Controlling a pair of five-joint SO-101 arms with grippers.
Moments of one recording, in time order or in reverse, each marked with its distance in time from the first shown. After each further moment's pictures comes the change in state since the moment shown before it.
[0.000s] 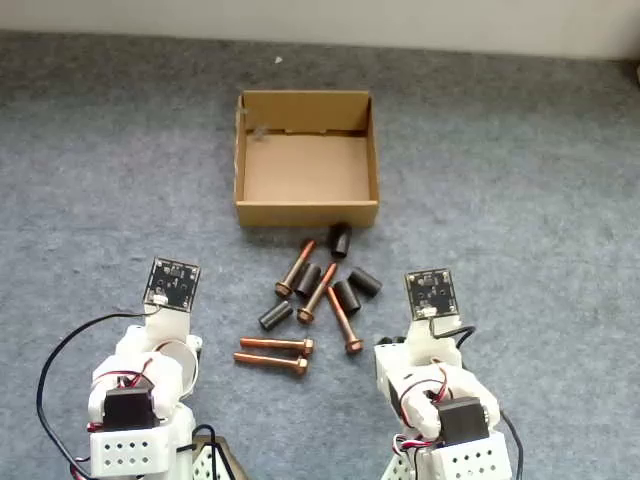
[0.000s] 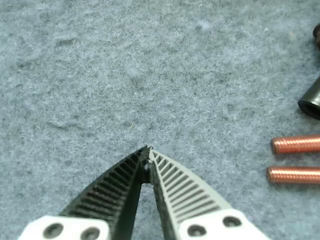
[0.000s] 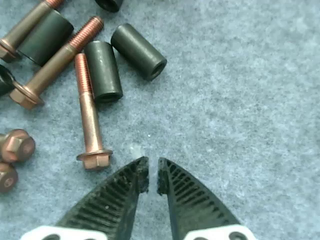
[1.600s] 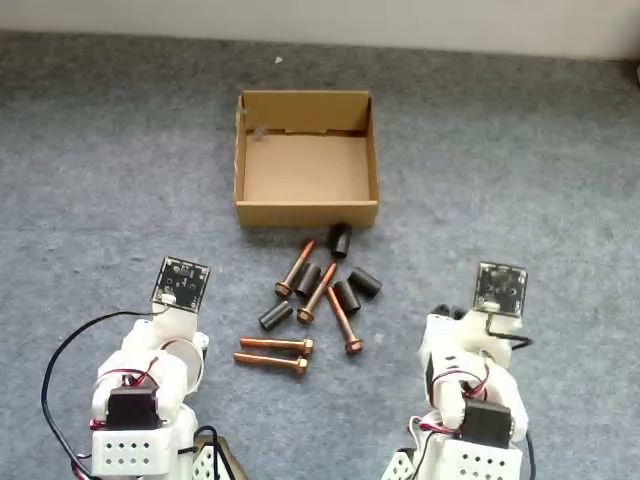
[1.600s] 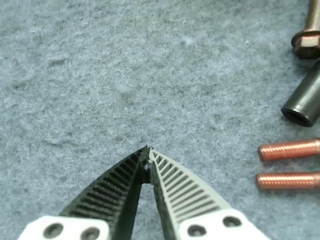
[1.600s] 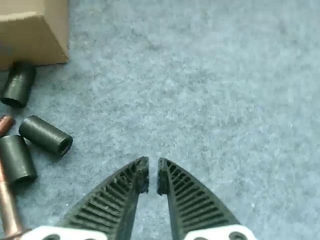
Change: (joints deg) left arm 2.9 0.0 -0.4 -1.9 0.0; right arm 21.3 -0.1 -4.5 -9.6 8.2
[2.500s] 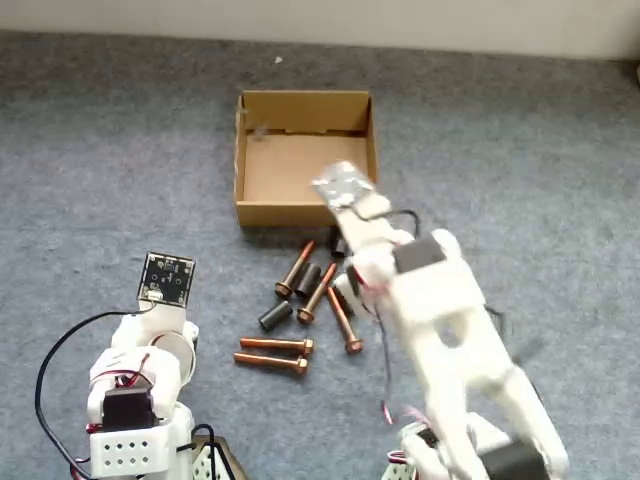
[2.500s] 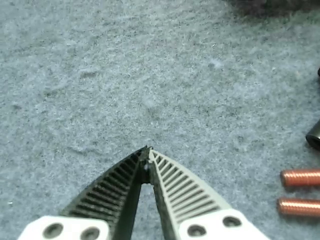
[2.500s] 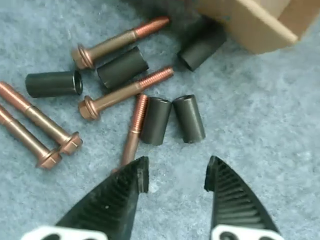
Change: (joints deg) left arm -4.1 0.0 0.4 -4.7 -0.4; right arm -31.0 84.3 -58.6 9.1 12.9
